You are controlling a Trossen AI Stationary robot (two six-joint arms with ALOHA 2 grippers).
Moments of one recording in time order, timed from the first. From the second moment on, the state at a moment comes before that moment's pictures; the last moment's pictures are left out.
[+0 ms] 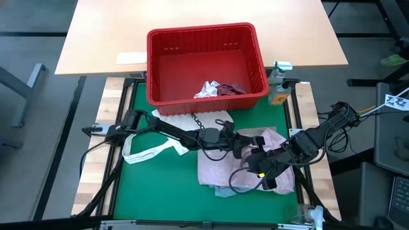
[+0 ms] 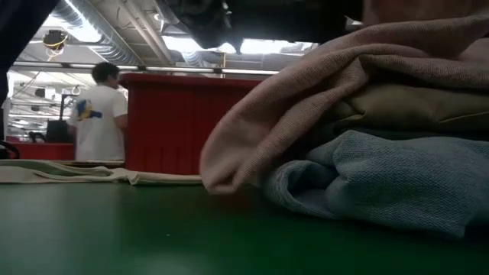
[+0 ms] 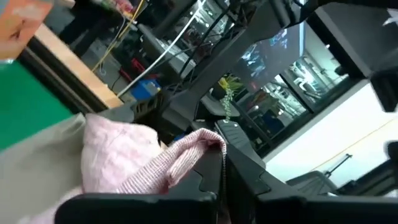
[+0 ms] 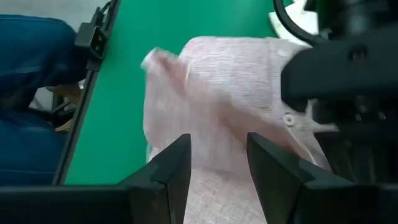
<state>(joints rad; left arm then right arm) -0.11 2.17 1.46 0.77 -0.25 -0.80 0.60 1.44 1.53 -1.10 0.22 0.31</state>
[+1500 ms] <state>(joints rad) -0.06 2.20 1.54 0.71 0.13 -0.40 0.60 1.44 1.28 -1.17 -0.02 0.48</state>
